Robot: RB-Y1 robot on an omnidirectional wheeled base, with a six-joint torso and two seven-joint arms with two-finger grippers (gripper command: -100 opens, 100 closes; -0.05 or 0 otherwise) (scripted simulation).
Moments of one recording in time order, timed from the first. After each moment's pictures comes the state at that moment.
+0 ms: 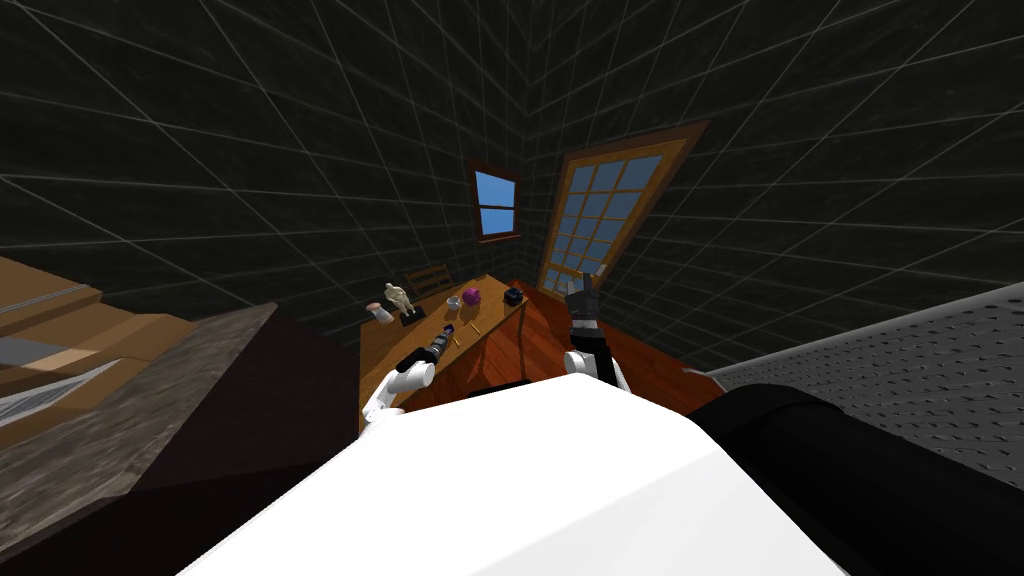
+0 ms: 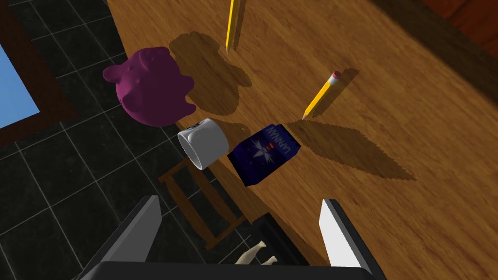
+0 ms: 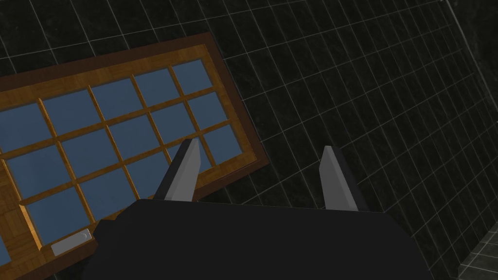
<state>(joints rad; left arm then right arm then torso) 0.11 0.25 -0.05 -1.54 0.27 0.48 -0.43 0.50 0.02 -0.04 -2.30 0.00 -0.38 -0.12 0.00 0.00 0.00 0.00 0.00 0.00</state>
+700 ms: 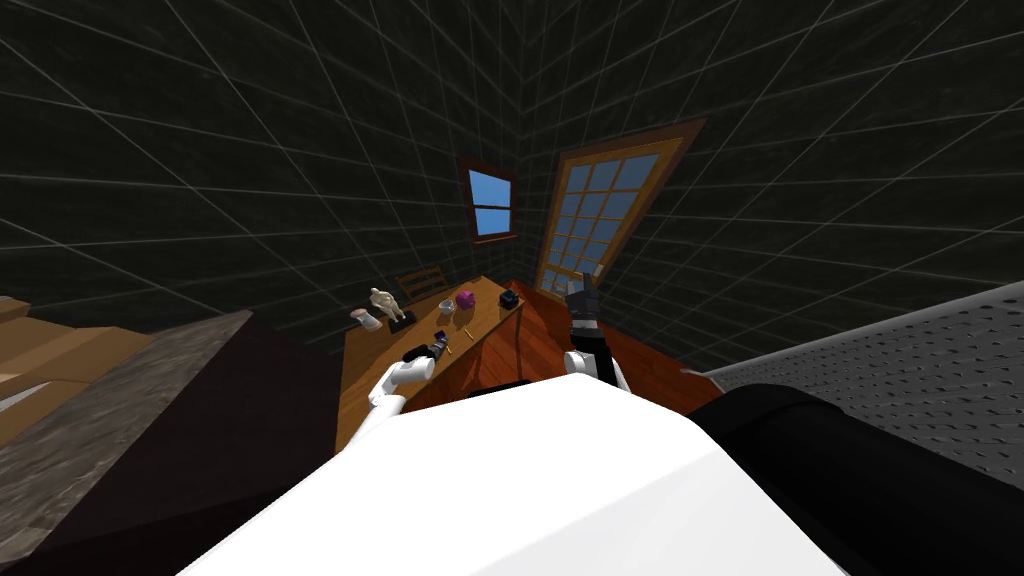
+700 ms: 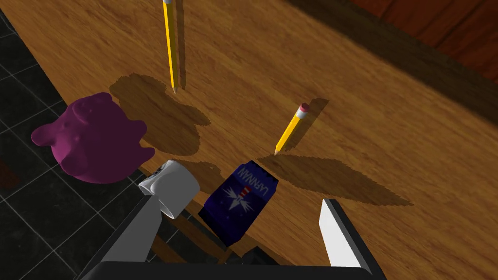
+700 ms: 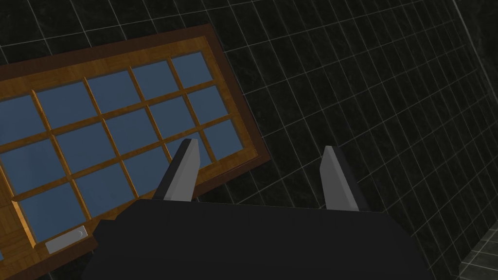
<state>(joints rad) 0.01 0.30 -0.07 -1.37 0.24 0.62 -0.48 0.50 0.02 -0.04 -2.30 0.00 -0.38 -0.12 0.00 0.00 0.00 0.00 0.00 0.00</state>
